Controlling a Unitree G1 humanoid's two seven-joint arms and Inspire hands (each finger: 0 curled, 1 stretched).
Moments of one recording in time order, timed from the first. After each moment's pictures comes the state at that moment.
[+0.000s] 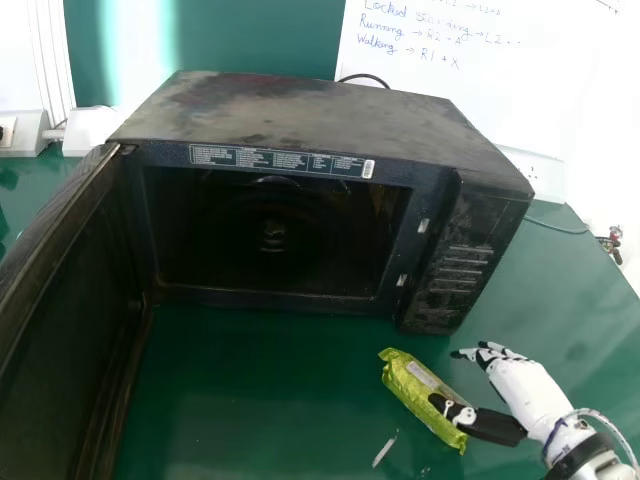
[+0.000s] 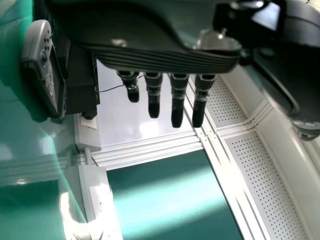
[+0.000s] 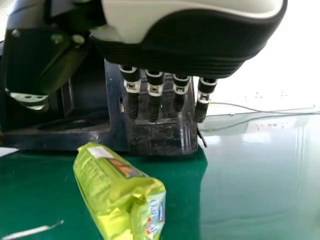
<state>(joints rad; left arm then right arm) 0.10 0.31 0.61 -0.01 -0.15 -0.41 0.04 0.22 -0.83 -0.40 -0.38 -0.50 -0.23 0.47</state>
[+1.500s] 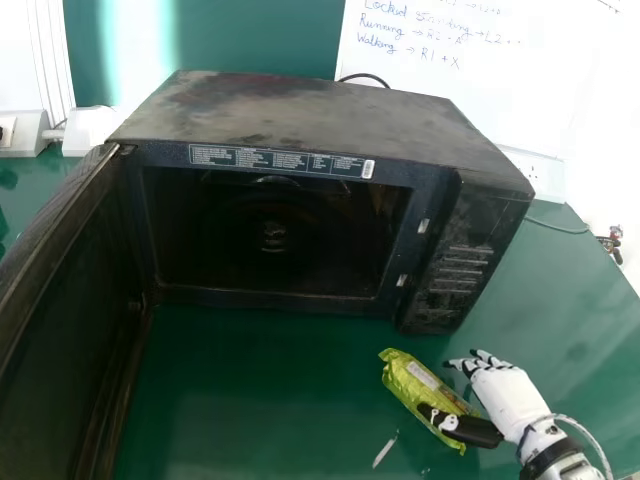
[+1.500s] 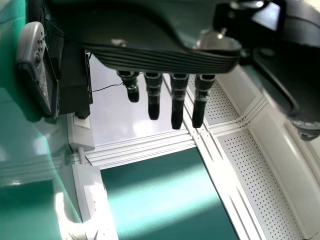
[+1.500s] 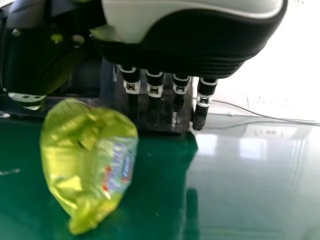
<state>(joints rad) 0.14 0.28 0.61 -0.07 -0.13 -0.43 0.05 0.13 -0.84 -0.21 -0.15 -0.74 -0.28 0.23</state>
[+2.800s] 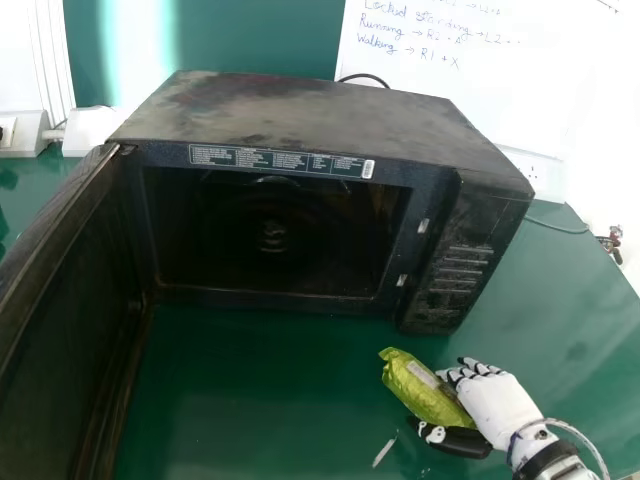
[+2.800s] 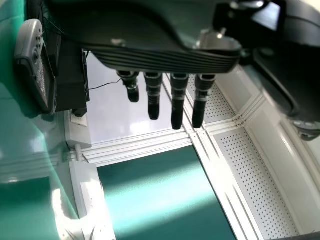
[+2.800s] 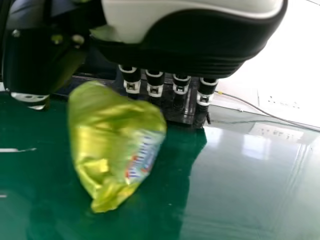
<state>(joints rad) 0.15 0.25 0.60 -0.11 -0.10 -0.44 0.06 0.18 -0.87 -0.18 -0.30 -0.80 -0.21 0.31</state>
